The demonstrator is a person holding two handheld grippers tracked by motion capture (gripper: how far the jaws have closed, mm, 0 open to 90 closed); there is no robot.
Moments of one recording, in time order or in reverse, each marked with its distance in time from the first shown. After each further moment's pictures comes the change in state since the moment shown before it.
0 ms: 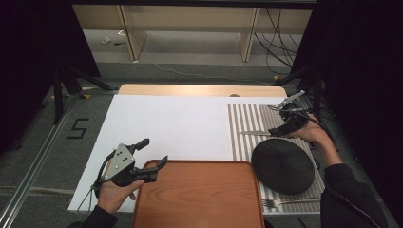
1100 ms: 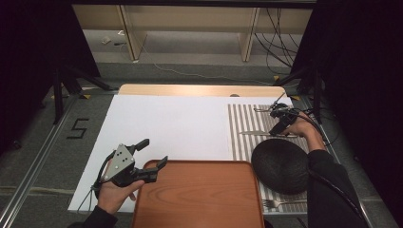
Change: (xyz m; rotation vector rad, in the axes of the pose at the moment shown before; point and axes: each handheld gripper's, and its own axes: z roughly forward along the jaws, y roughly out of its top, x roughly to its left) left arm -0.001 -0.001 0.000 0.002 -0.003 -0.004; right arm -0.025 0.011 0.061 0.253 -0.078 -0.050
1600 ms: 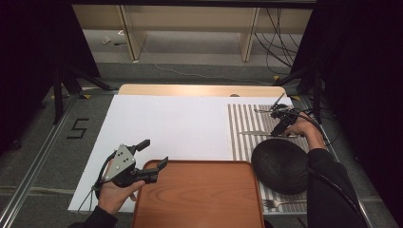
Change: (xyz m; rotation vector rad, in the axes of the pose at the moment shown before) left arm -0.001 0.000 0.000 0.002 -0.003 -0.001; right arm -0.004 -0.002 0.006 0.045 0.009 -0.009
